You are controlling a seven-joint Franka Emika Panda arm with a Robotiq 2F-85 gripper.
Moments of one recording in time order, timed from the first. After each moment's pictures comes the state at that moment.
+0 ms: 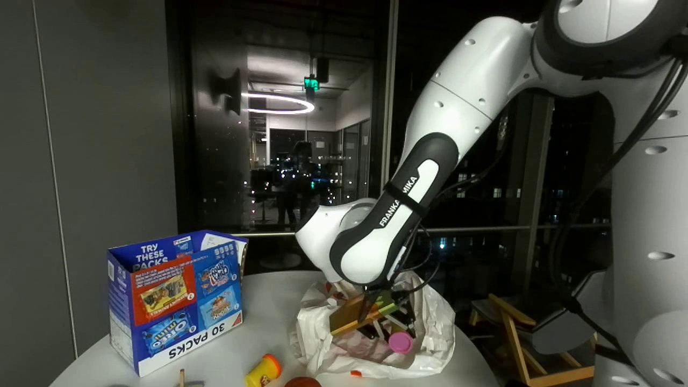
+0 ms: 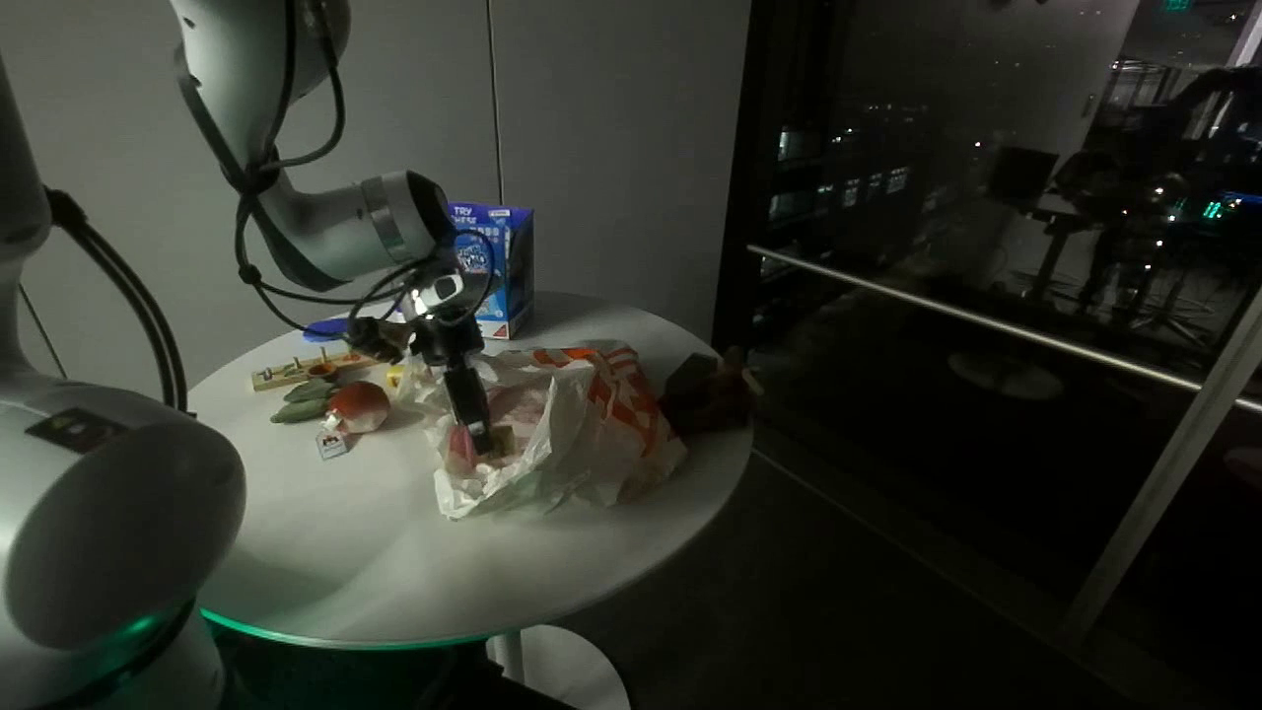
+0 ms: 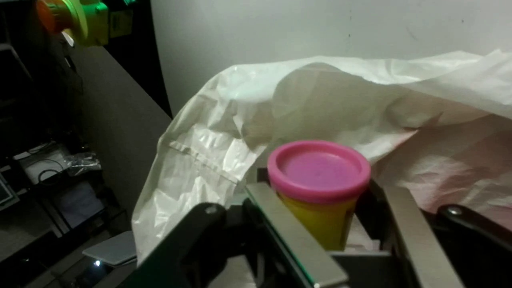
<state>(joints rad) 0.18 0.09 0.09 -2.44 -0.54 1.99 1.52</state>
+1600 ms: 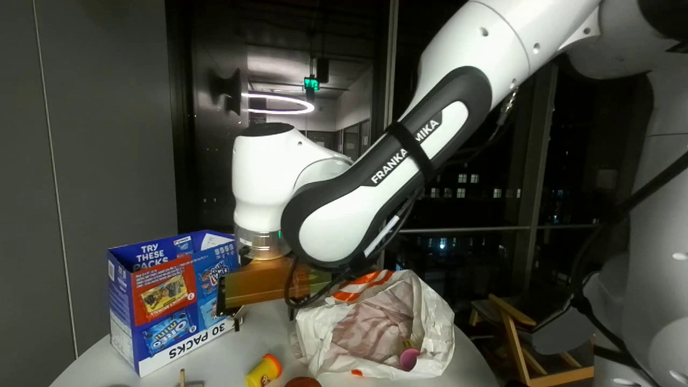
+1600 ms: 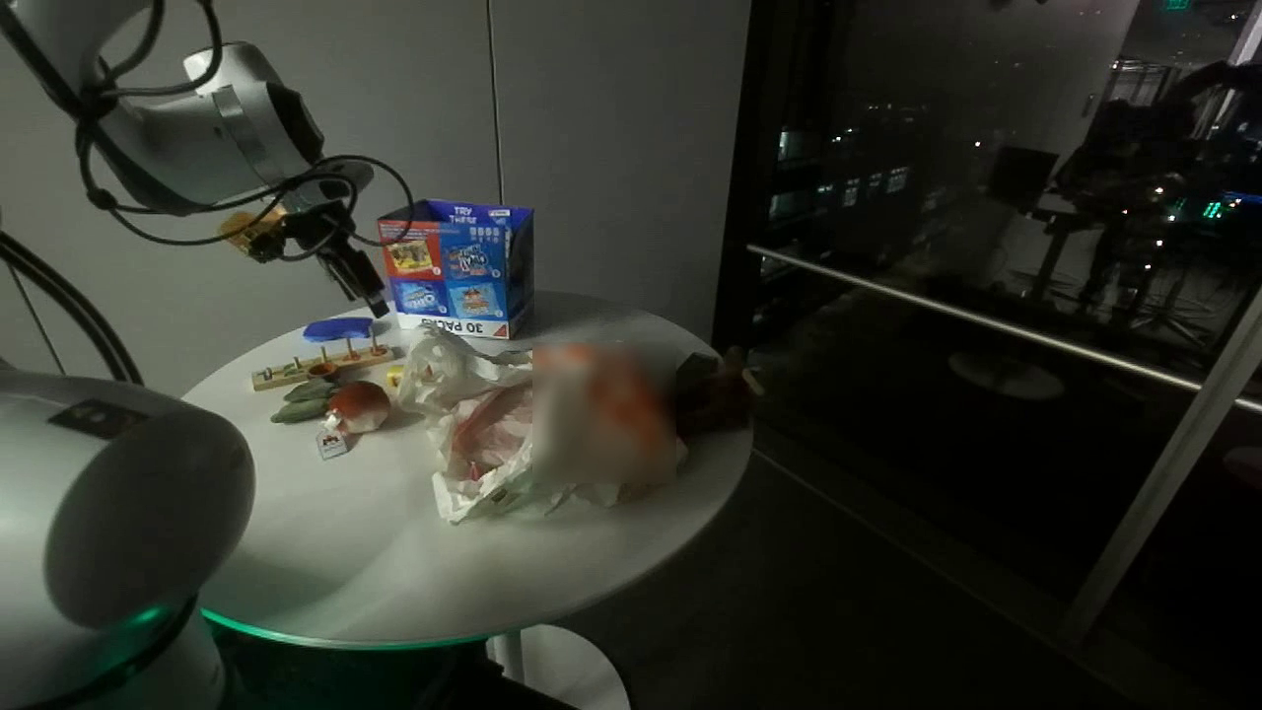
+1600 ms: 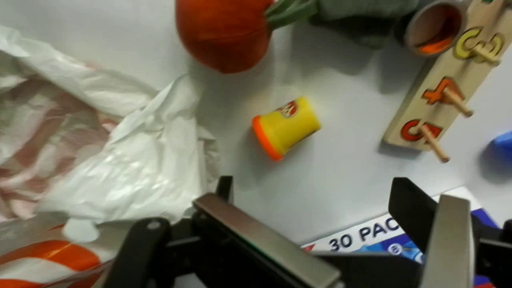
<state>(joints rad) 0.26 -0.03 0.34 -2.34 -0.41 2.45 1.23</state>
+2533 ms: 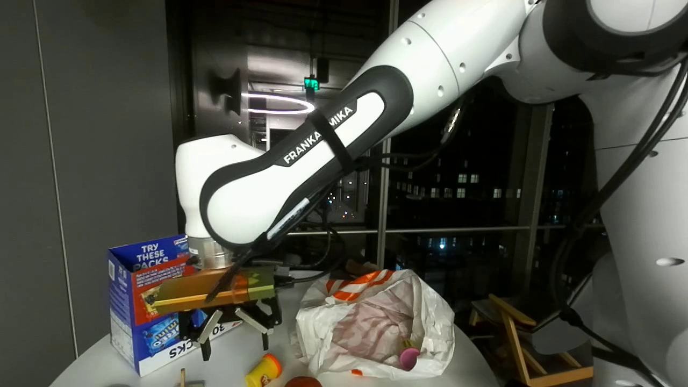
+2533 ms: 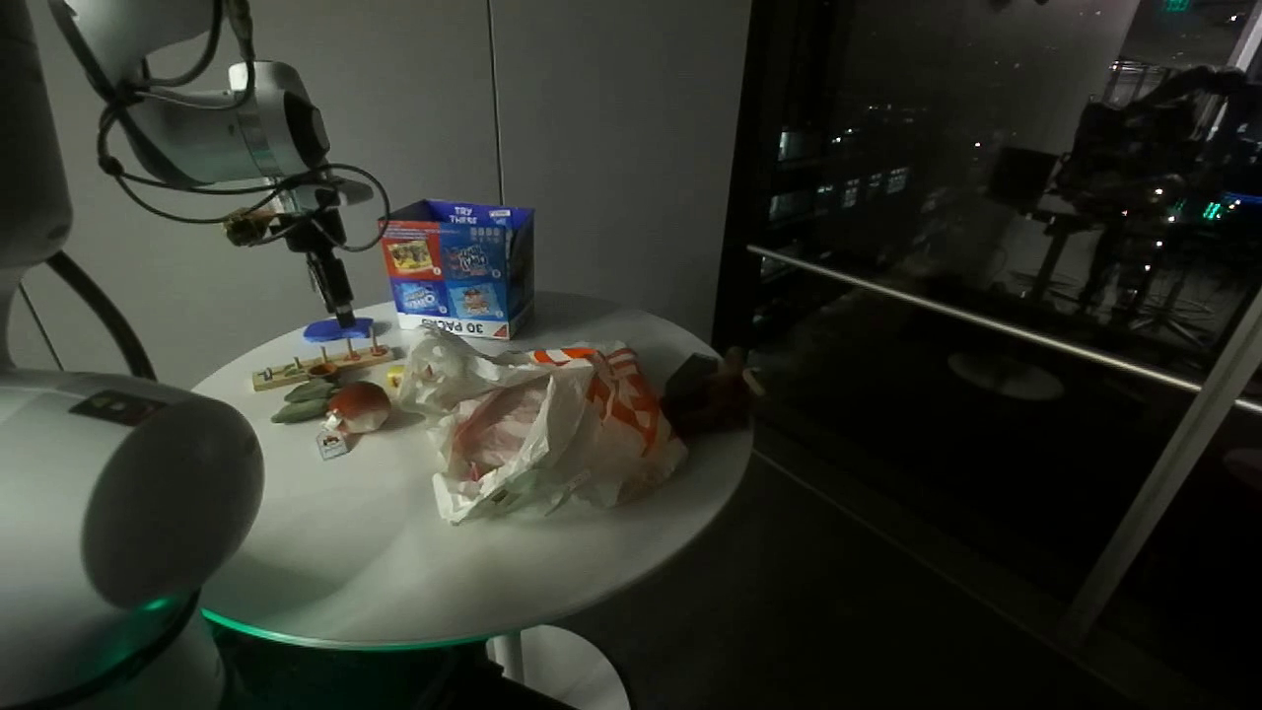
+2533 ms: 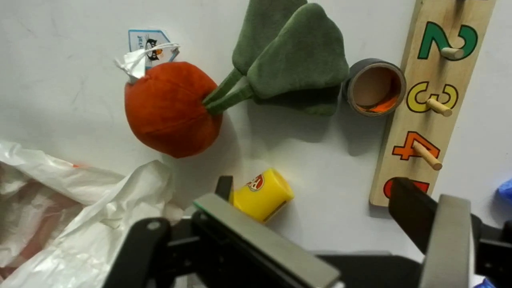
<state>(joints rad) 0.35 0.18 0.31 -2.08 -0.21 2.21 1.29</state>
